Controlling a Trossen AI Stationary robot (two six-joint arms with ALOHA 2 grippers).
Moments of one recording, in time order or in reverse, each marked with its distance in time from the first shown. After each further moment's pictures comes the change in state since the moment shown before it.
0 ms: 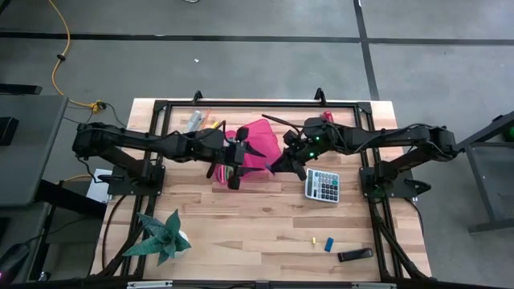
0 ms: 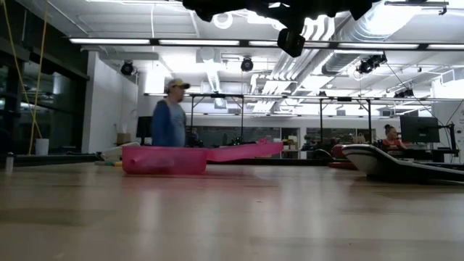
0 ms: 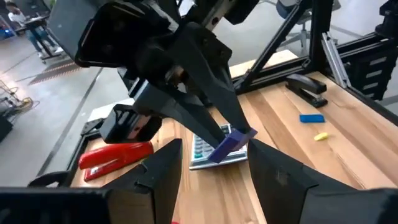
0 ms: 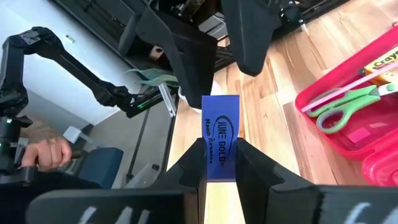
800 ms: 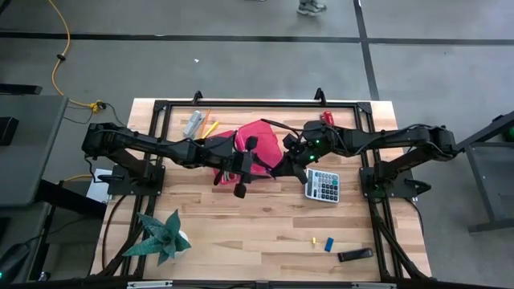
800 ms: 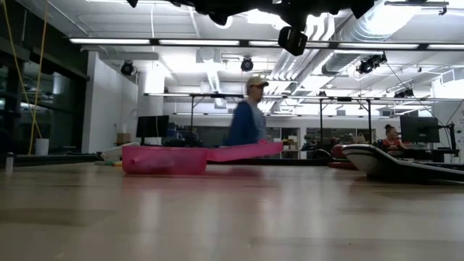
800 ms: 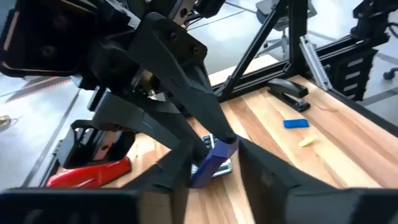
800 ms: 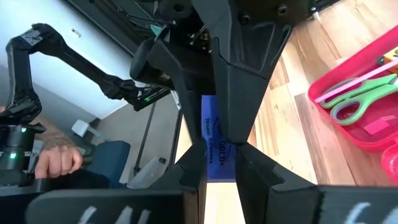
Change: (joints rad) left arm -0.045 0.109 -0.001 0.128 0.041 0.019; right arm 0.019 0.000 0.000 -0.002 -0.006 0.020
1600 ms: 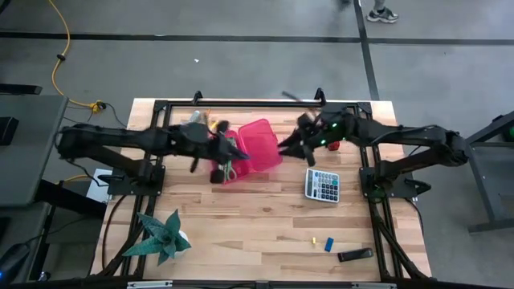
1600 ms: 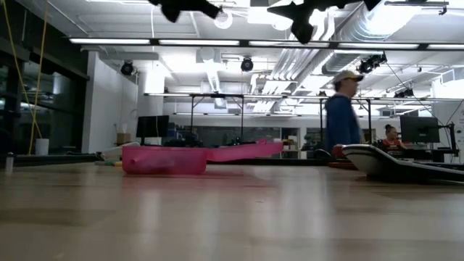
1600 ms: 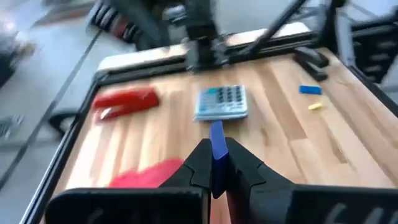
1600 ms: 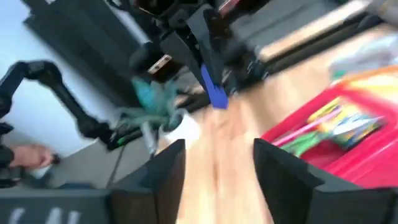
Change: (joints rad) left arm 0.062 -0.312 -0.003 -0.469 -0.114 -0.148; right arm -0.121 -0.145 0.002 -0.040 0.068 -0.080
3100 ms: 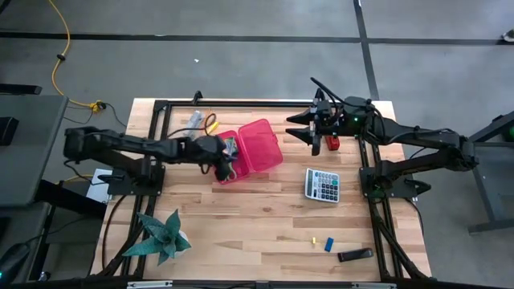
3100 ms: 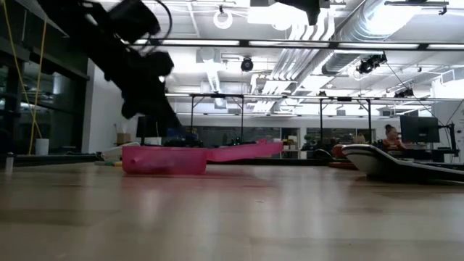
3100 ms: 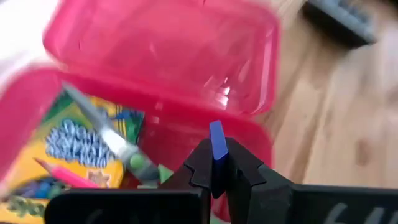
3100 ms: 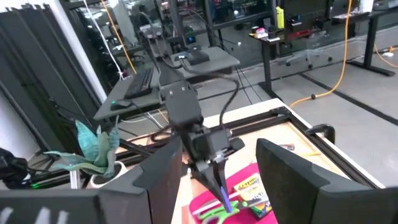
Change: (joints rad) left arm 0.140 0.096 -0.449 0.224 -0.083 -0.599; right arm -0.029 -0.119 0.000 0.062 0.256 -0.234
